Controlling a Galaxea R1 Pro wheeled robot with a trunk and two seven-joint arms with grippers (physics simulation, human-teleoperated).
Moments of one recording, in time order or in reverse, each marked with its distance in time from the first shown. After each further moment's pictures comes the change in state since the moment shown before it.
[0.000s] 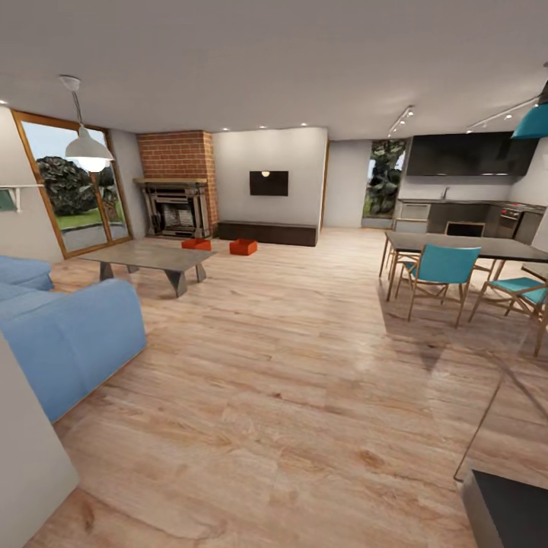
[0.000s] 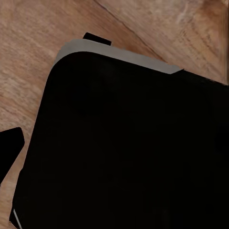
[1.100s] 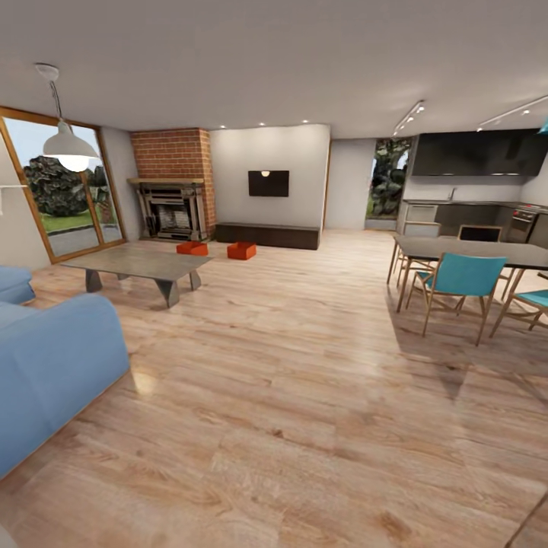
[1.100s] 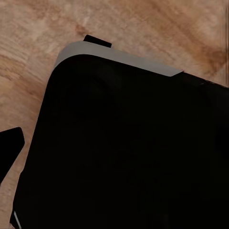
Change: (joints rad) left arm 0.000 0.002 0.000 -0.004 0.000 0.000 0.000; right arm 0.000 -0.001 0.001 0.006 0.008 0.002 0.001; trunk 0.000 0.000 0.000
